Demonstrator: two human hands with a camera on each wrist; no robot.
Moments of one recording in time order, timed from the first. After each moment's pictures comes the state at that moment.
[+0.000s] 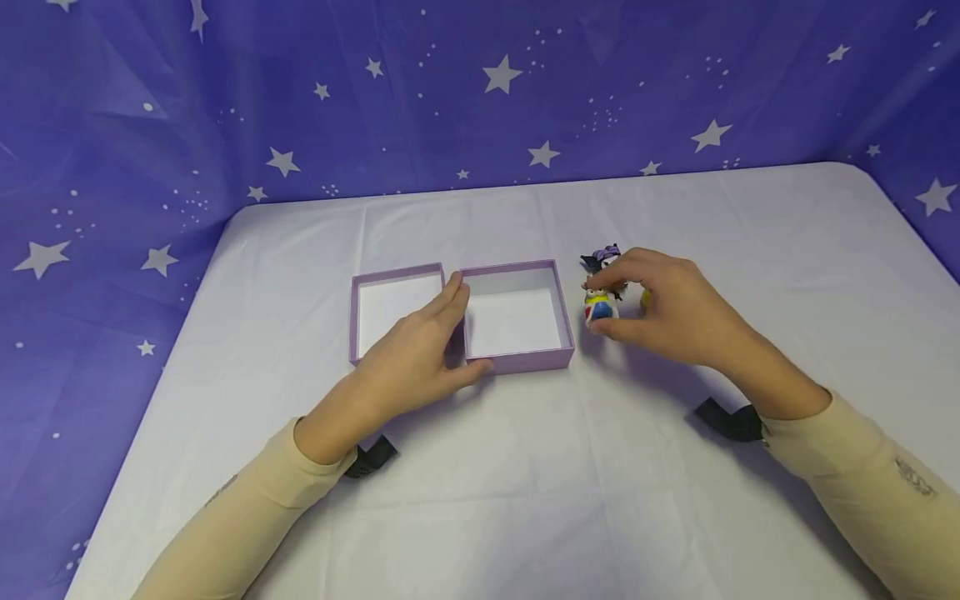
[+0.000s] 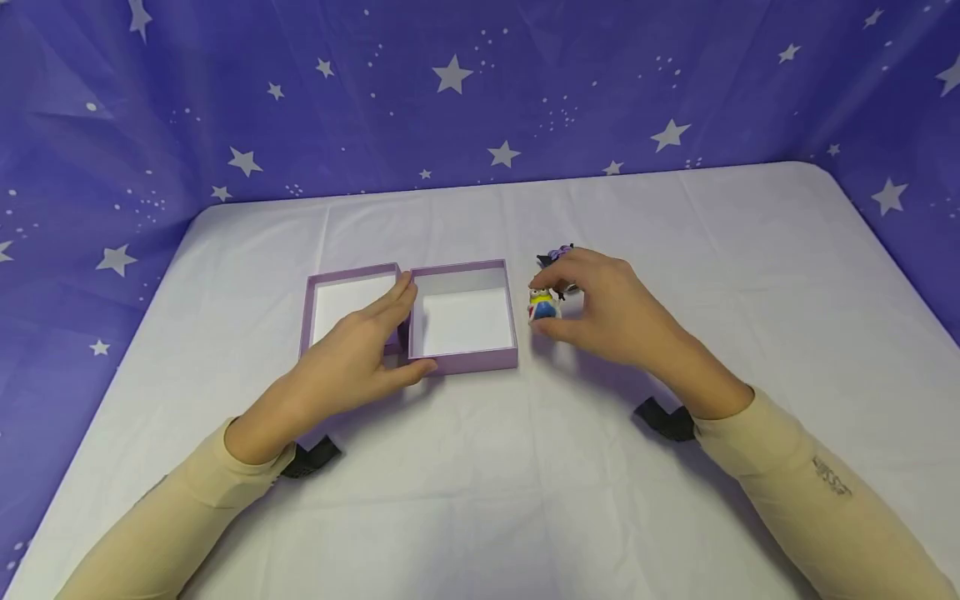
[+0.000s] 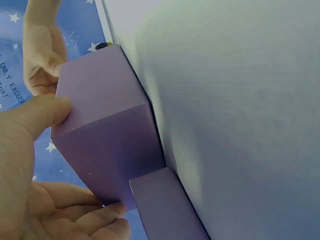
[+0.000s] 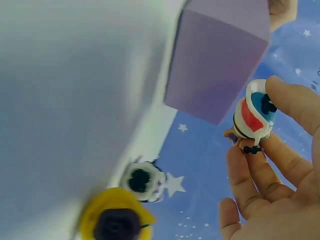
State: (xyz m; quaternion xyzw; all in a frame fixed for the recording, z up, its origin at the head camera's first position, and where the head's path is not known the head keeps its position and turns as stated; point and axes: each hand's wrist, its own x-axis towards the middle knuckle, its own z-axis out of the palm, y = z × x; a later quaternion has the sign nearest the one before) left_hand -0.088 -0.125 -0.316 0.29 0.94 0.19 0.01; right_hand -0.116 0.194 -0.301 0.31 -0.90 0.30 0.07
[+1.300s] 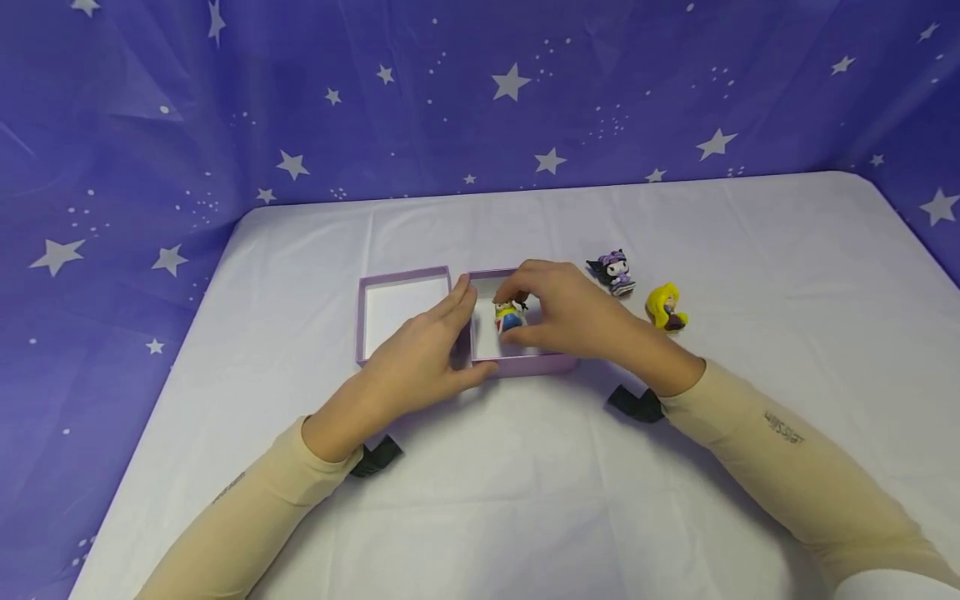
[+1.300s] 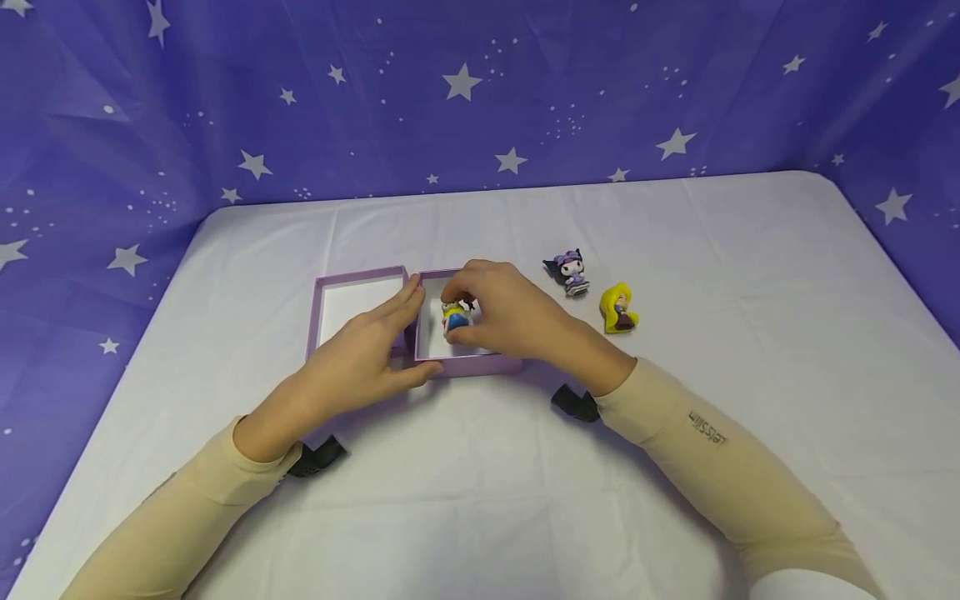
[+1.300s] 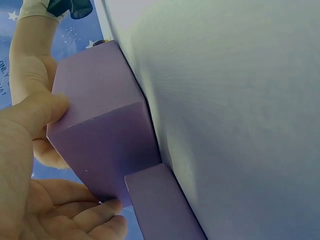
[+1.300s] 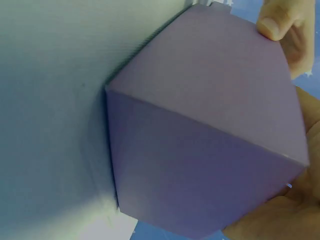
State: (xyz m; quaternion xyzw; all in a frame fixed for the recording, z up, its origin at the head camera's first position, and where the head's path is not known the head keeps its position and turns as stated) left_hand -0.090 -0.127 -0.317 0.30 0.93 0.20 0.01; right_hand -0.139 0.100 -0.303 0.39 -0.87 0.31 -0.02
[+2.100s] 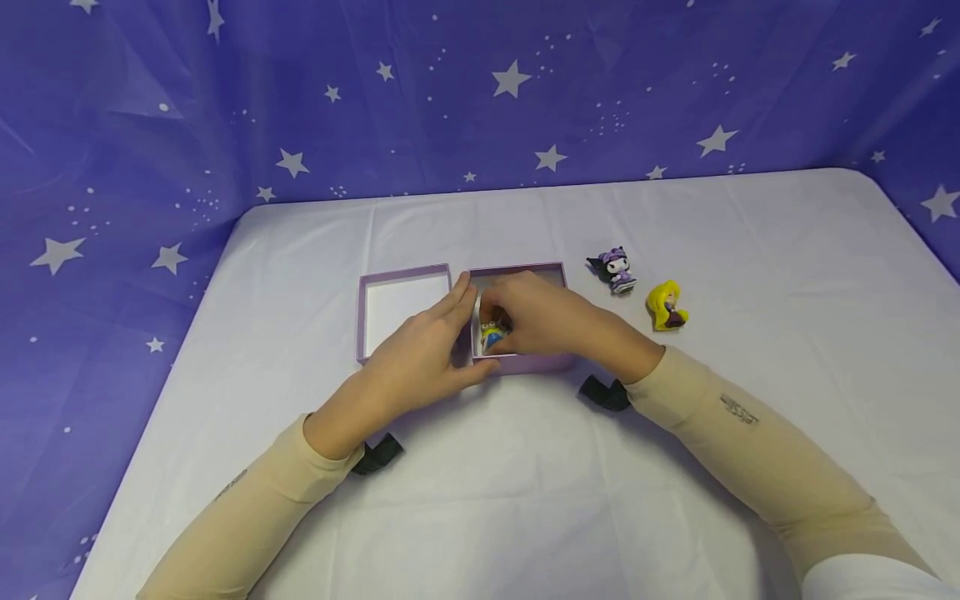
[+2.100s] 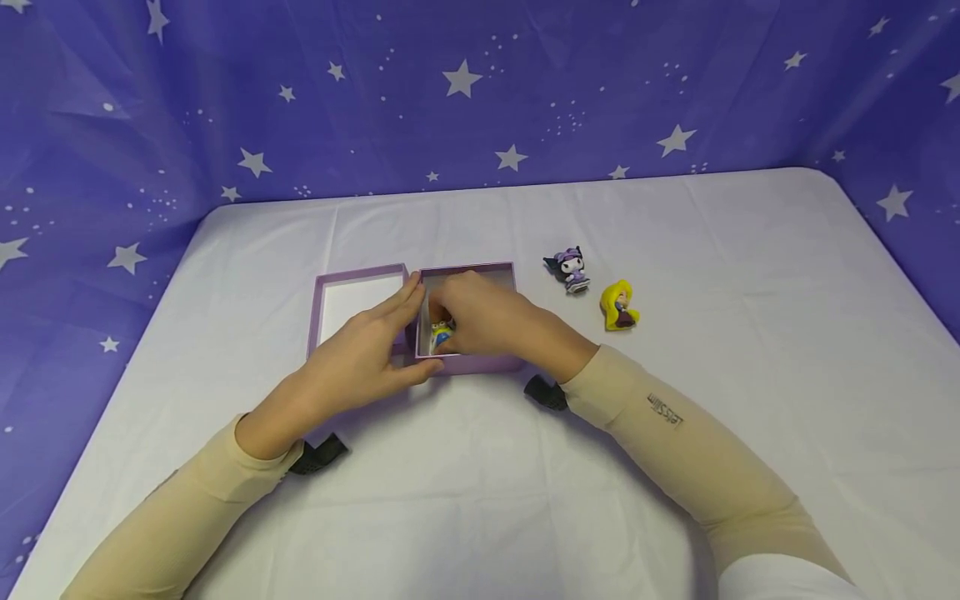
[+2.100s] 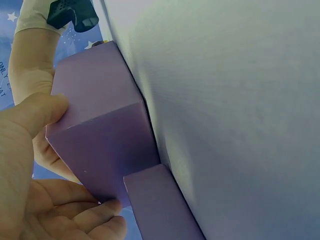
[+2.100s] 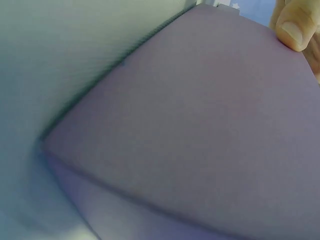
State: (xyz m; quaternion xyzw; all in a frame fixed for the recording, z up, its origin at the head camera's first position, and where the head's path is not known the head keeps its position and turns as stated) left_hand -0.090 -0.128 -0.319 0.30 0.93 0.20 0.00; right_hand -0.148 0.066 -0.310 0.40 -0.88 0.20 -0.11
